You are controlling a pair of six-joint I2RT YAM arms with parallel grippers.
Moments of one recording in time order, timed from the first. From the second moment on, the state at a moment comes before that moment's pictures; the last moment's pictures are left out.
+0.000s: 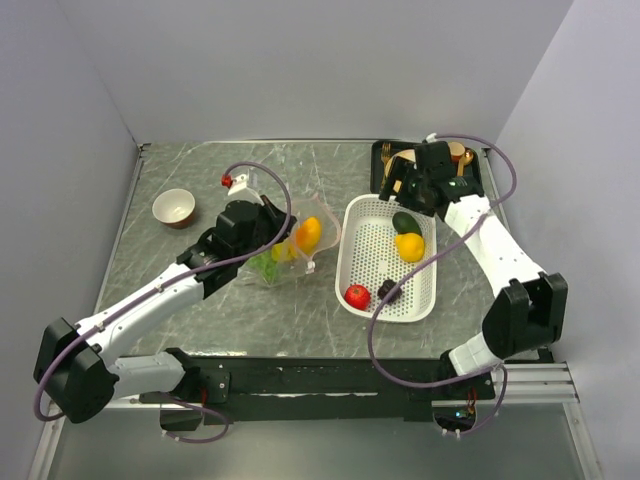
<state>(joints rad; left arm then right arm) -0.68 1.17 0.89 -0.03 -0.21 -0.81 0.25 1.50 1.37 -0.65 0.03 0.53</state>
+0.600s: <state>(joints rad) -0.68 1.18 0.89 -0.03 -0.21 -0.81 0.24 1.73 1.35 -0.76 0.27 0.46</state>
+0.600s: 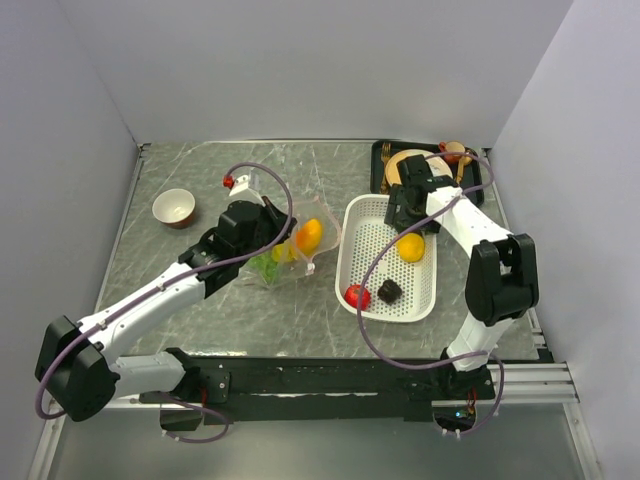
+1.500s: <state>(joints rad) -0.68 1.21 0.89 -0.03 -0.20 -0.81 0.22 1.84 1.33 -0.74 0.07 0.38</state>
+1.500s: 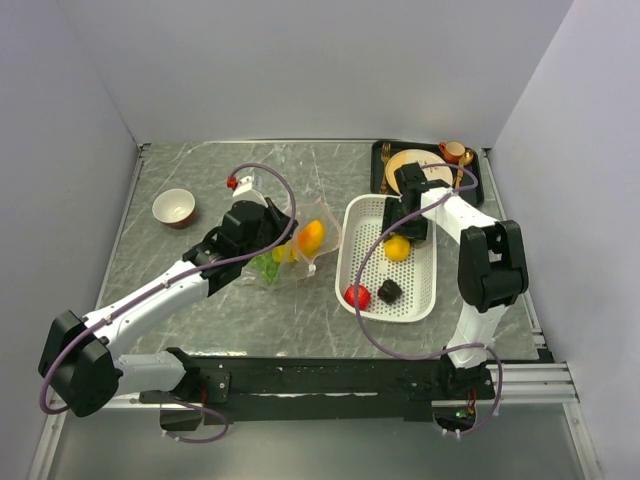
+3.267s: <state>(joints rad) -0.69 1.29 0.93 -0.01 -0.16 -0.83 0.57 1.65 1.54 -0.73 -0.20 0.29</state>
